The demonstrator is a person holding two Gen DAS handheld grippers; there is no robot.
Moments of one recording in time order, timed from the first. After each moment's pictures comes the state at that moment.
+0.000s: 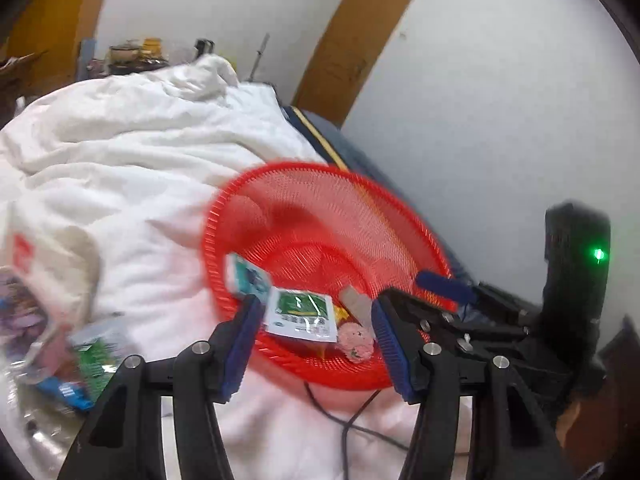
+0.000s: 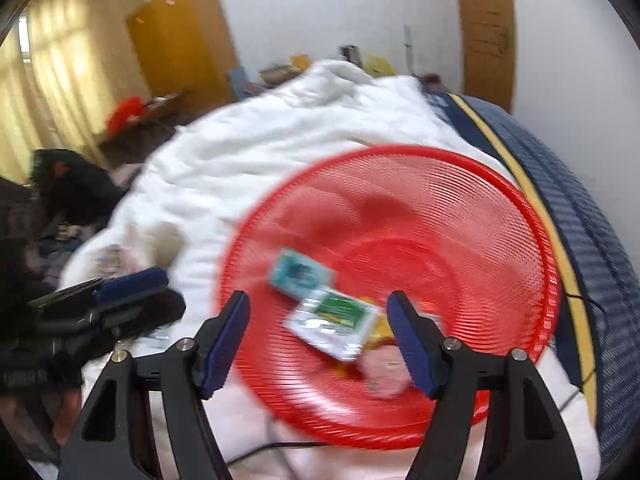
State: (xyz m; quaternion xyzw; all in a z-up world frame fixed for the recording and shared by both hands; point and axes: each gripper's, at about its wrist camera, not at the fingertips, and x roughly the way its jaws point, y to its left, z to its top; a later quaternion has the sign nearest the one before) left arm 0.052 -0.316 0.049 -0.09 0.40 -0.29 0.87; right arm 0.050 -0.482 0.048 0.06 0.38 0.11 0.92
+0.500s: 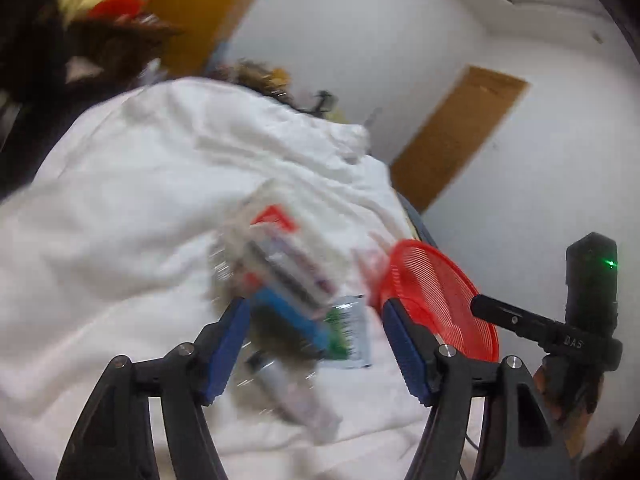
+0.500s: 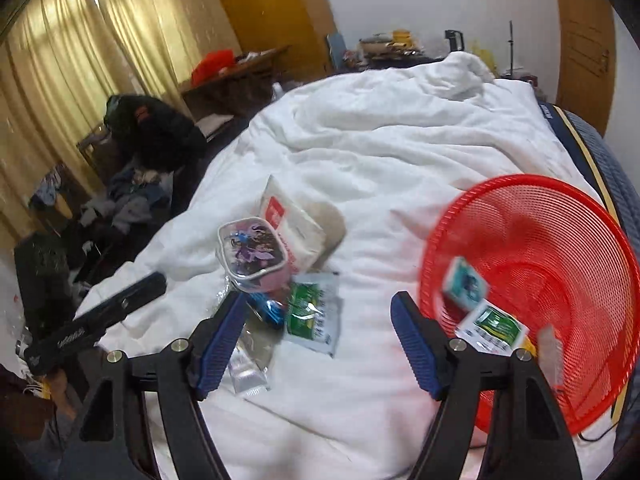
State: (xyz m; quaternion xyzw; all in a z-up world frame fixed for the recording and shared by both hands) left arm -0.029 -0.089 0.053 -0.23 0.32 -0.13 0.91; right arm 0.055 -0.333 0.084 0.01 0.42 0.25 0.87
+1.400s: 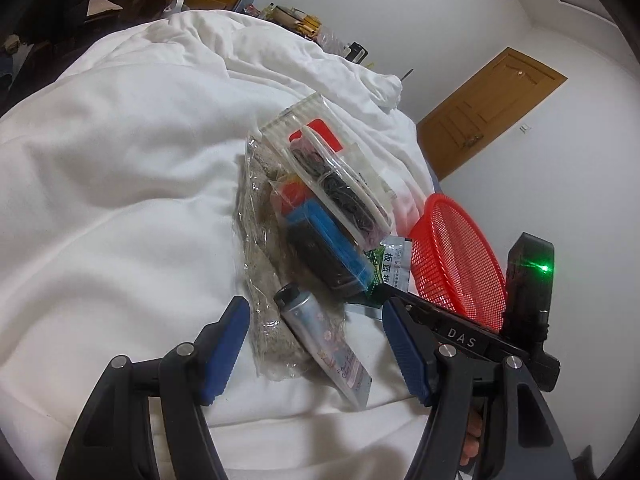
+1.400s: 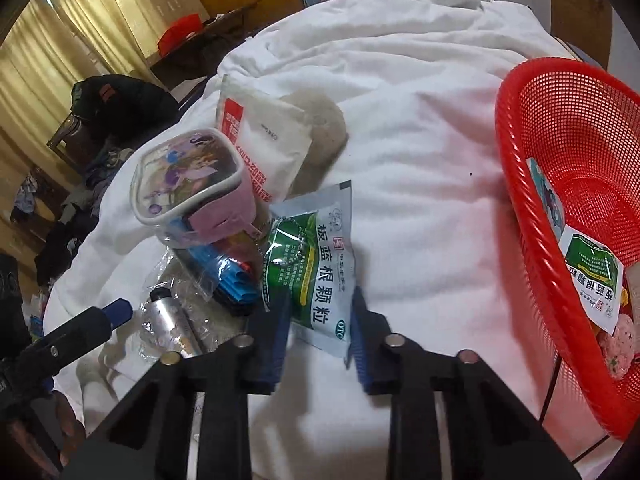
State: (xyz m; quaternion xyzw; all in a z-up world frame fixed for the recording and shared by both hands) left arm -0.017 -0.079 -0.018 -0.29 0.42 -0.11 0.85; right arm 0.087 -0.298 -0.043 0.05 0.50 0.22 0.83
